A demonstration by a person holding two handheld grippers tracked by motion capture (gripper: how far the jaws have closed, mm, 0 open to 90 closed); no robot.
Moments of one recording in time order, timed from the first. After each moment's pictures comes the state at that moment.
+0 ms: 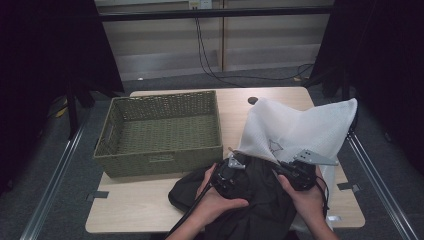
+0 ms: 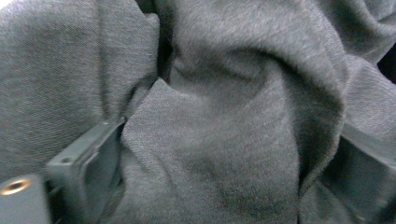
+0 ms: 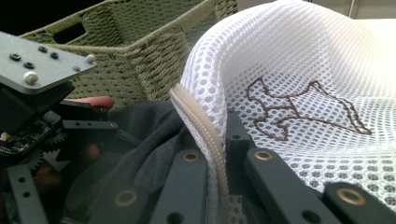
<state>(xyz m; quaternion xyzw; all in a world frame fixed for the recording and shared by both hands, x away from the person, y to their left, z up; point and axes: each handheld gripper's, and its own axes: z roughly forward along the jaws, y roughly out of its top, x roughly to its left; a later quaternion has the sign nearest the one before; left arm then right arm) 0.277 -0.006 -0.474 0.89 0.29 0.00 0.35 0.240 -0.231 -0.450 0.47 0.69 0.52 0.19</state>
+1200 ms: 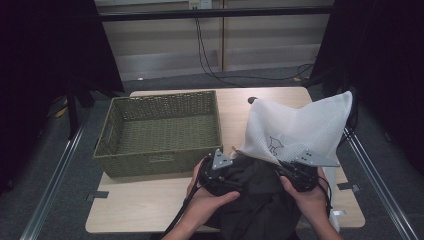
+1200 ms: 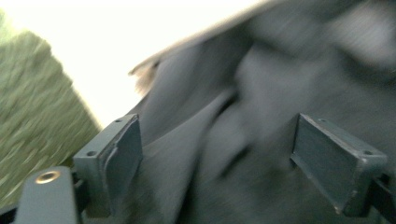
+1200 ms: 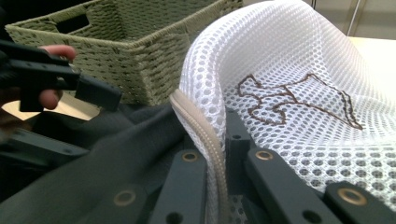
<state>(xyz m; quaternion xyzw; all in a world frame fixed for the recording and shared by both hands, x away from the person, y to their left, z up) 0.273 0.031 -0.455 0.86 0.31 0.08 0.40 0.237 -0.236 -0.448 0.44 0.70 0.52 0.21</state>
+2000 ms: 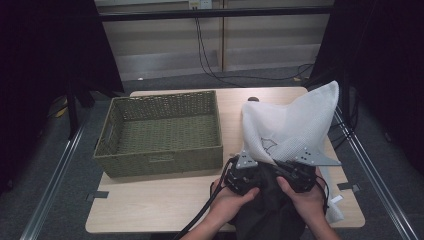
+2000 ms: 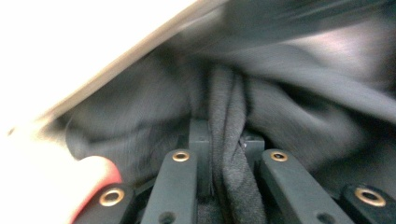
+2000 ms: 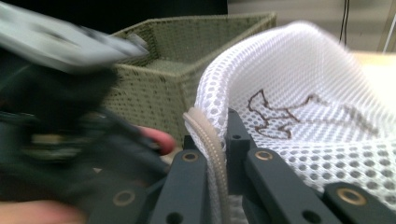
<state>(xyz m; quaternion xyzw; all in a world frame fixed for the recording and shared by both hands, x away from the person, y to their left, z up) 0.274 -0.035 -0.472 0.84 0.31 0.03 0.44 0.231 -0.225 -0.432 0.41 0.69 0.57 0.17</state>
